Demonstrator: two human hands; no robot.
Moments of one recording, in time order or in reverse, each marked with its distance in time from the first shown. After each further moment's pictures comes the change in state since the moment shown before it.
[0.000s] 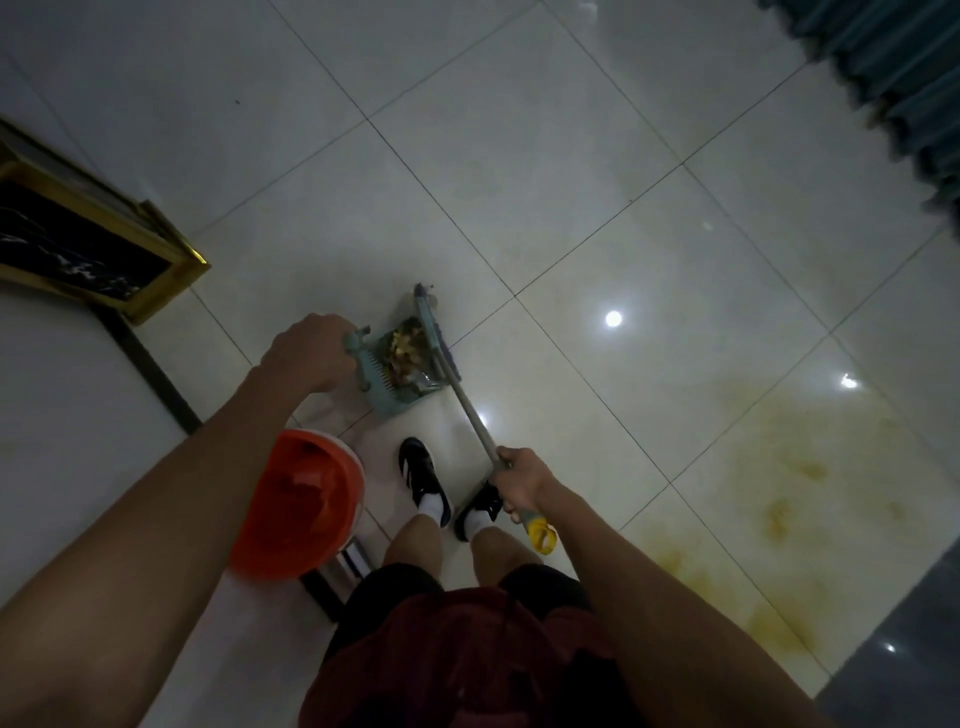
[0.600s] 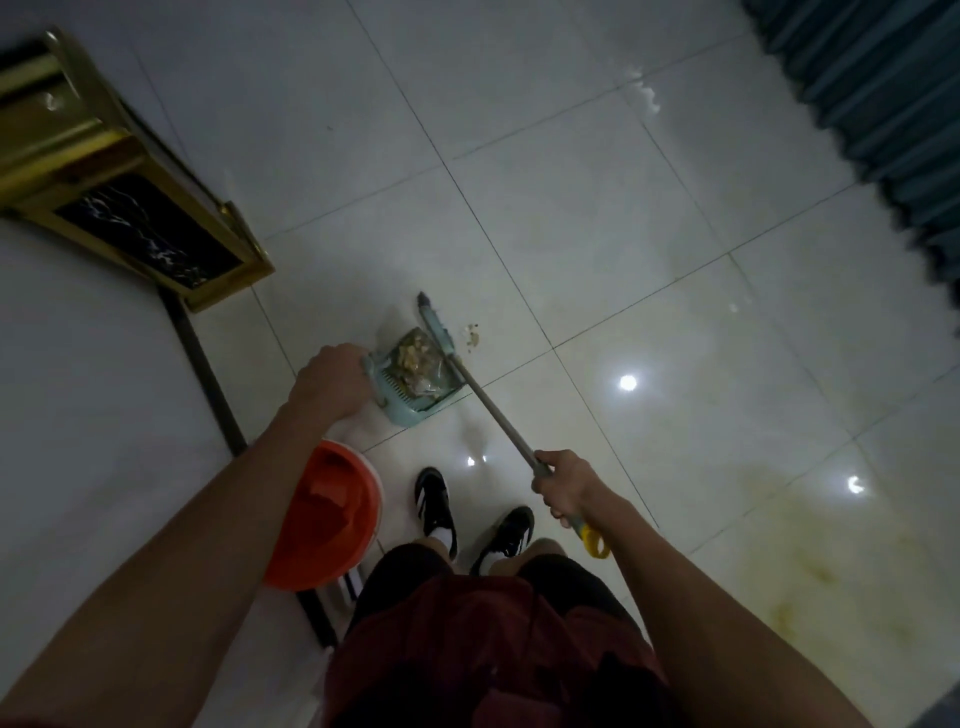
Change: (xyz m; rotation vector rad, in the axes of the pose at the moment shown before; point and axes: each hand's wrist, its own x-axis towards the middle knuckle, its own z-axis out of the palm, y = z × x) left_hand -0.024 -0.076 -0.009 -0.294 0.126 -0.213; right_hand -0.022 -0.083 -0.022 -0.242 0.086 -0.107
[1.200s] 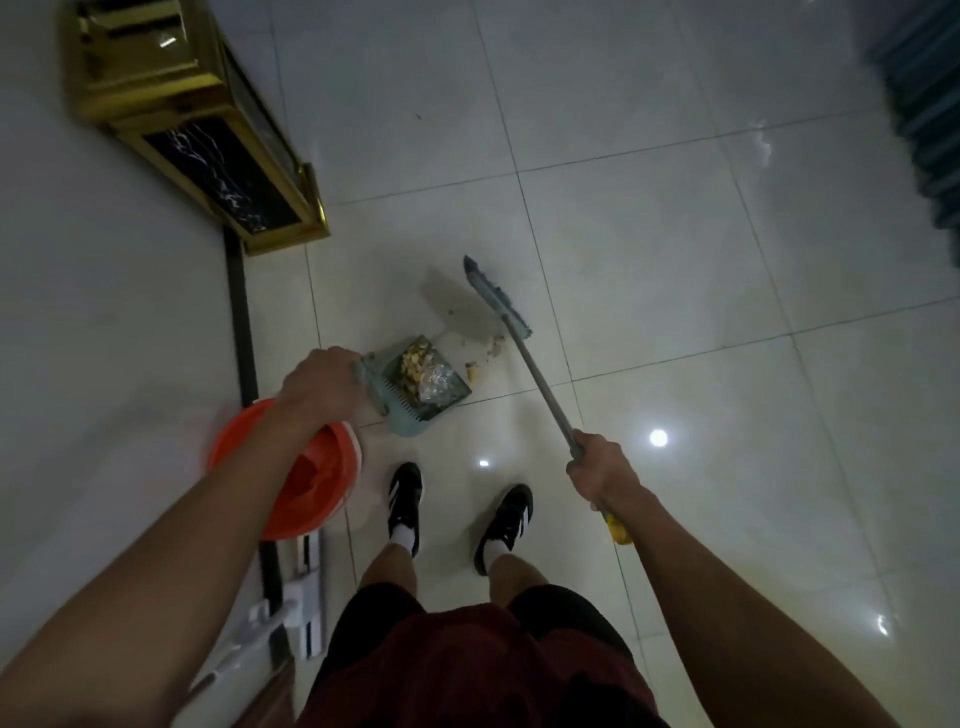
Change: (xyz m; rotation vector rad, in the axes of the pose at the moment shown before) left_hand -0.032 0.046 0.026 -0.072 -0.038 -0.248; right_hand 0.070 0.014 -0.129 -0.418 0.098 -0.163
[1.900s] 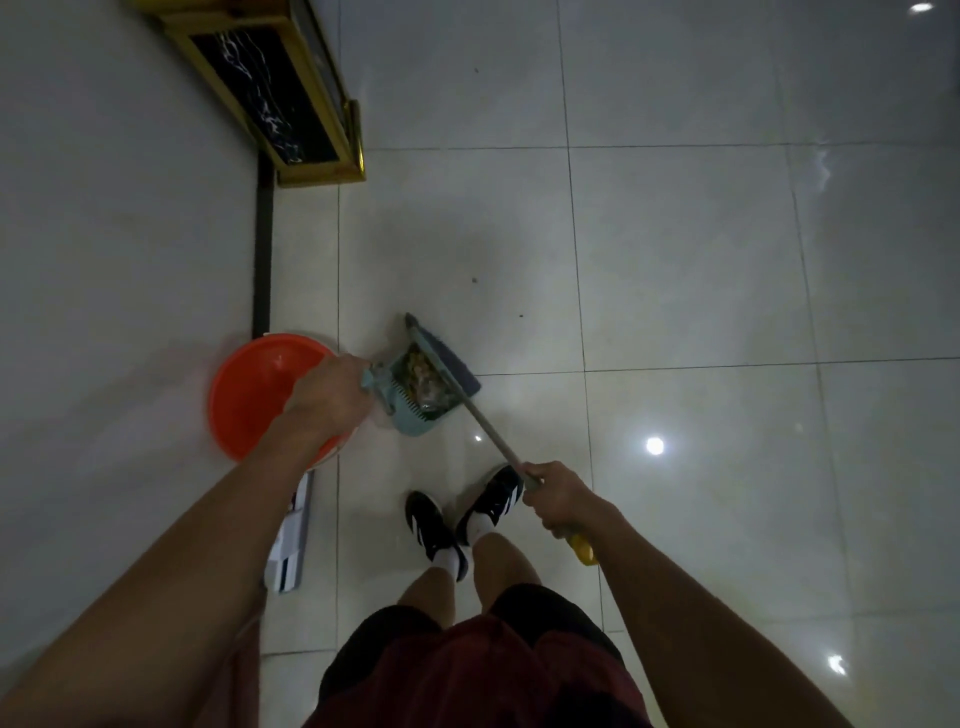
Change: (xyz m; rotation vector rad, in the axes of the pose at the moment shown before) left_hand -0.050 -0.023 0.066 -0.133 -0.009 -0.079; right_hand -0.020 0.002 0.054 -0.025 -0.359 -0.078
